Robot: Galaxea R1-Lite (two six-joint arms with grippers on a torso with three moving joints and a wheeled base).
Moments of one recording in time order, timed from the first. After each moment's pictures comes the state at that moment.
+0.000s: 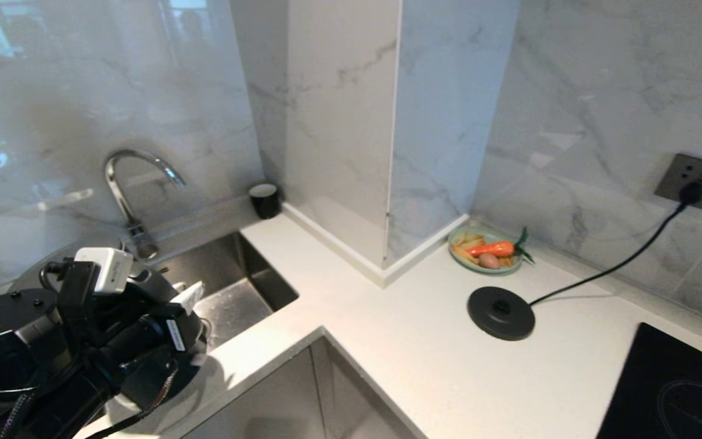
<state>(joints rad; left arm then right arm) -0.31 1.57 -0.20 -1.27 0.16 -0.10 0.00 0.00 0.00 0.00 -0.01 0.03</state>
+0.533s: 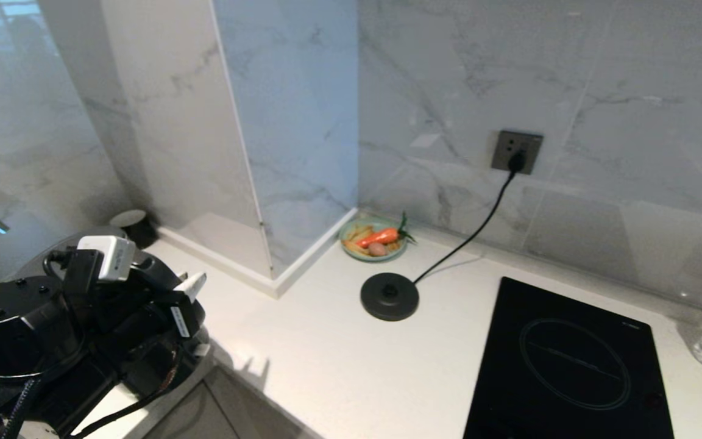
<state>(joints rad) -0.32 1.59 -0.24 -1.27 0.17 -0.10 0.00 0.00 0.00 0.00 -0.01 0.03</state>
